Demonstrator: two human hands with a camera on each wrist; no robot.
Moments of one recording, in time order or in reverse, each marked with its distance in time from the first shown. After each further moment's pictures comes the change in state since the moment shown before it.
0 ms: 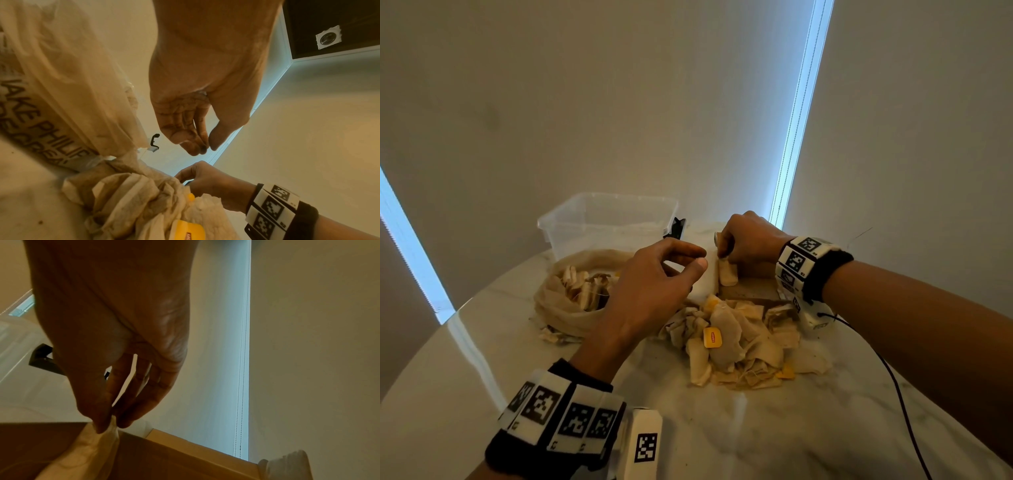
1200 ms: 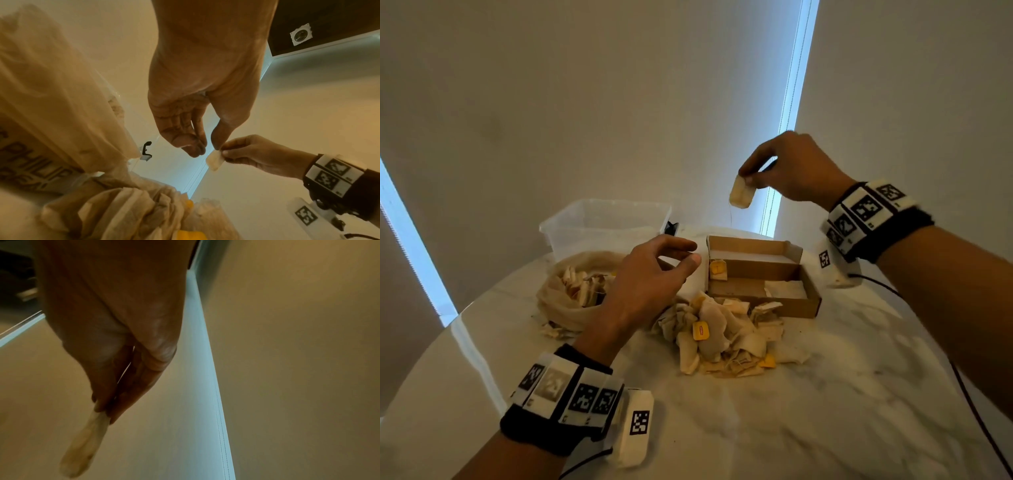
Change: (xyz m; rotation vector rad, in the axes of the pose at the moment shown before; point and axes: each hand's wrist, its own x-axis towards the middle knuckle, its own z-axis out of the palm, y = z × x) left_hand 0.001 0.011 0.002 -0.012 0.009 0.008; right_hand -0.065 -0.004 -0.134 0.158 0.430 0.004
